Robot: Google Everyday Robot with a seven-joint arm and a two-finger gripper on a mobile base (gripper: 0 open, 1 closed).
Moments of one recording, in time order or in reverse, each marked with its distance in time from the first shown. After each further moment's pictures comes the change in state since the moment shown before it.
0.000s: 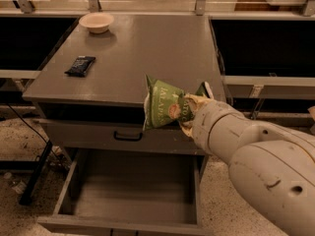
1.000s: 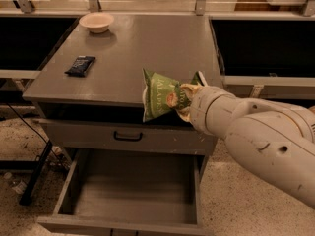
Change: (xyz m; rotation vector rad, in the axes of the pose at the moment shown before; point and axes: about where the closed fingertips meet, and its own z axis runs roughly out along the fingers) arm 0.005 -0.017 0.040 -0.035 -0.040 -0.040
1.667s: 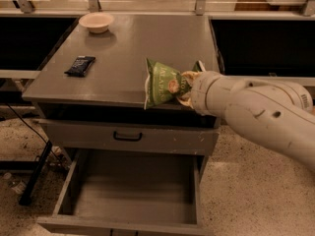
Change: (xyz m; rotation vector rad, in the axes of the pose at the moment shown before) arm 0.018 -0.025 0.032 -0.021 -0.007 0.043
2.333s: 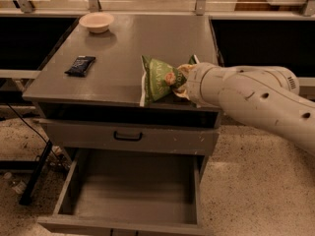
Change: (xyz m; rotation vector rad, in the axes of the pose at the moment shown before) arm 0.001 -0.014 0.031 -0.033 -0.011 -0.003
